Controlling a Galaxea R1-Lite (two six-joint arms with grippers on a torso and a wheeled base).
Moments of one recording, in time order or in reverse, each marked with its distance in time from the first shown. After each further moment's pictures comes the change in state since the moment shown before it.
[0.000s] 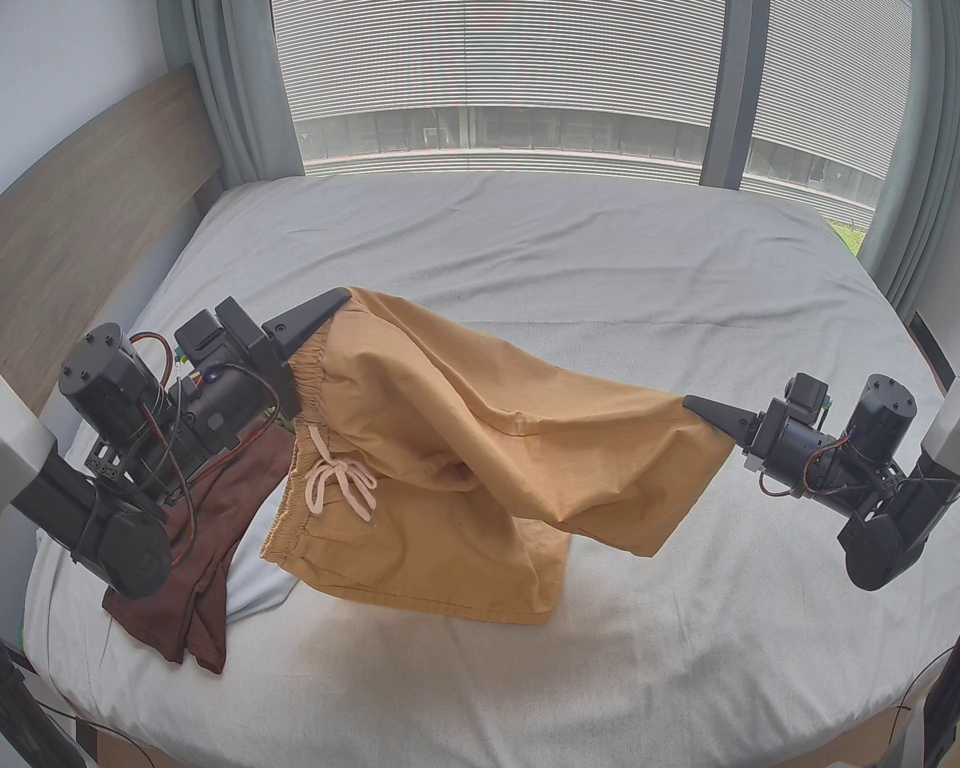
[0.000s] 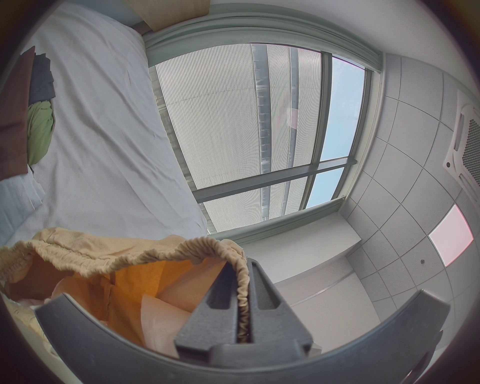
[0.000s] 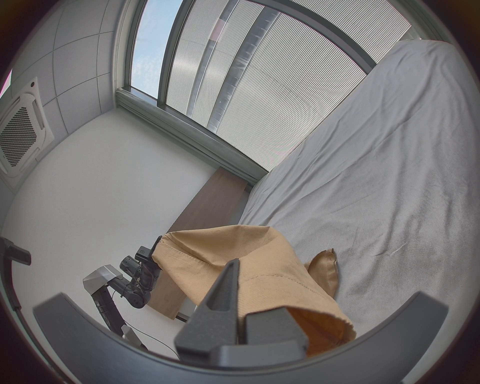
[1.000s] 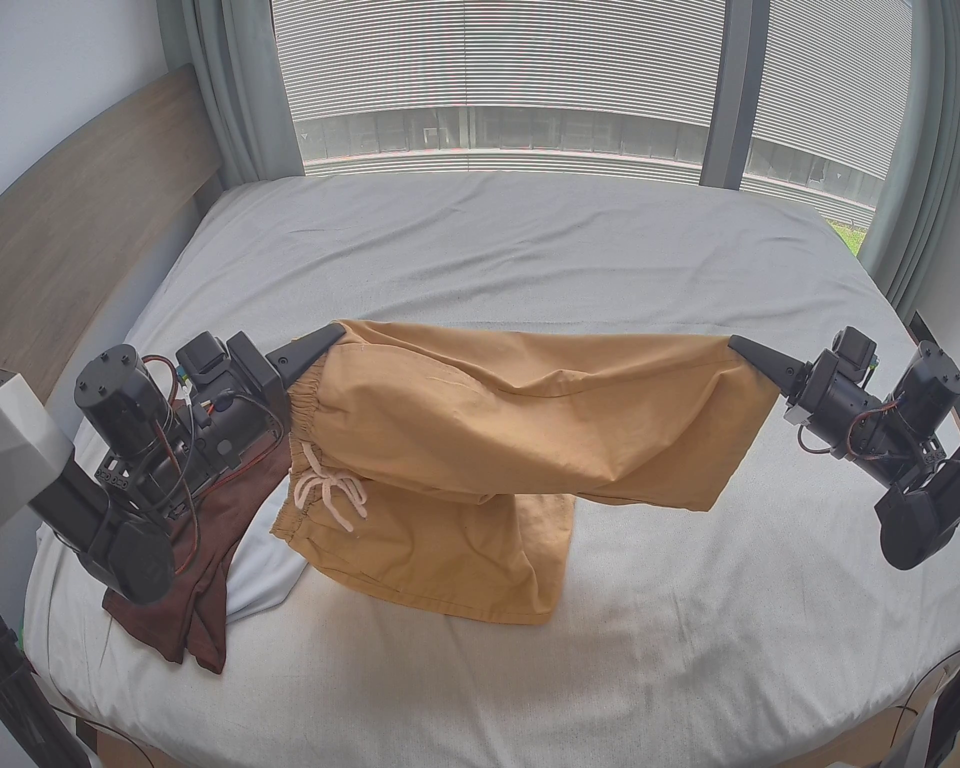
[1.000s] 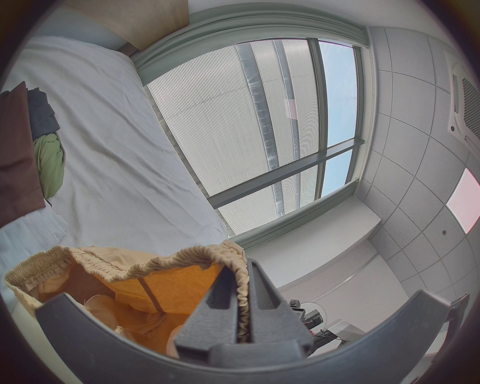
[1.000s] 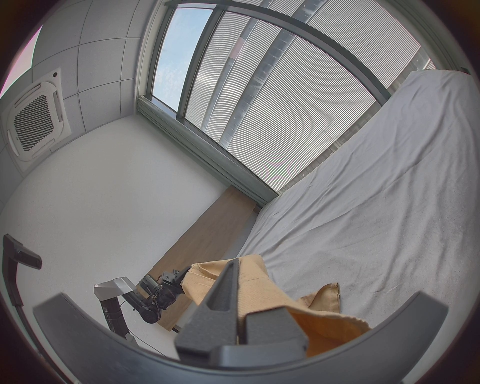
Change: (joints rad) left arm 0.044 0.056 0.032 0.001 -0.003 0.193; right arm -0.061 -0.144 -0.021 0.001 0.003 0.017
